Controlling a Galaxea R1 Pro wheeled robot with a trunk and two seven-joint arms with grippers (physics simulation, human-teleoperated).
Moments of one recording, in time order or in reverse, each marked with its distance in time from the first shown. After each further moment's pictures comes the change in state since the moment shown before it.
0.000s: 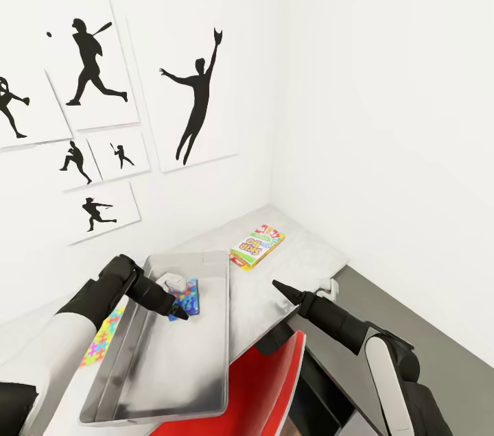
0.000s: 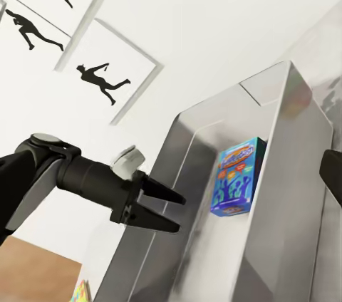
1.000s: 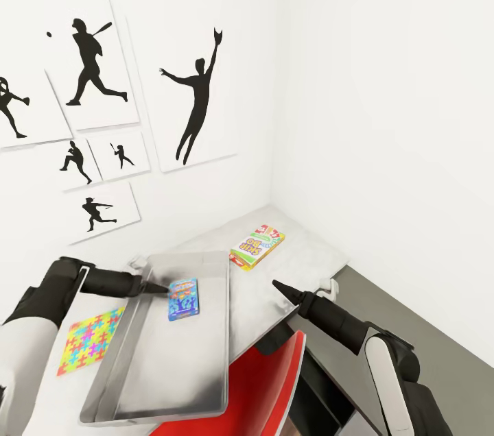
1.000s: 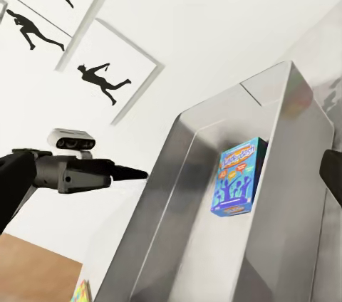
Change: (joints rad) left arm 0.012 0.096 0.380 -0.003 0.015 -0.112 -0.338; right arm 0.000 0.000 0.000 0.000 0.000 0.000 0.003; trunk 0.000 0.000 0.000
